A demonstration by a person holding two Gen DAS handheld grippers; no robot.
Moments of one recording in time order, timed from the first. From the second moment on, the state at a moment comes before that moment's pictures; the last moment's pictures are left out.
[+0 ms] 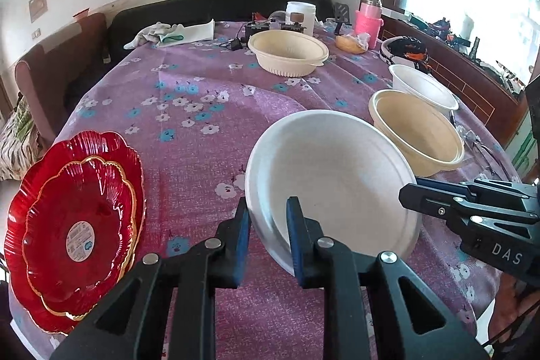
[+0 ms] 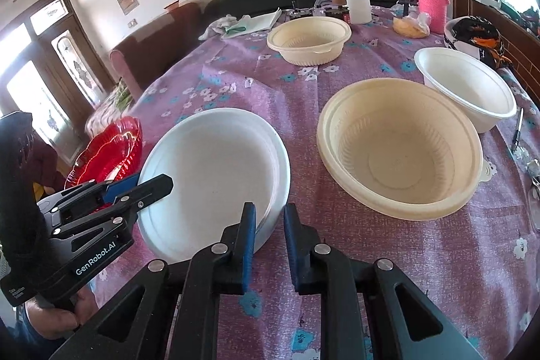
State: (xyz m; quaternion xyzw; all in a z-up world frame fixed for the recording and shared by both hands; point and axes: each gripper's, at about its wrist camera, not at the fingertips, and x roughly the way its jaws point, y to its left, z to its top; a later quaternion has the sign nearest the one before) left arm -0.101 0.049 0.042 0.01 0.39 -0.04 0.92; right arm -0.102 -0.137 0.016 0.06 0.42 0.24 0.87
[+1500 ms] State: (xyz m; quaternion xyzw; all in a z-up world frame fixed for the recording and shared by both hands) left arm -0.143 0.106 0.089 -0.03 0.32 -0.01 0.95; right arm -0.120 -0.080 0.059 0.04 0.40 0.28 0.87
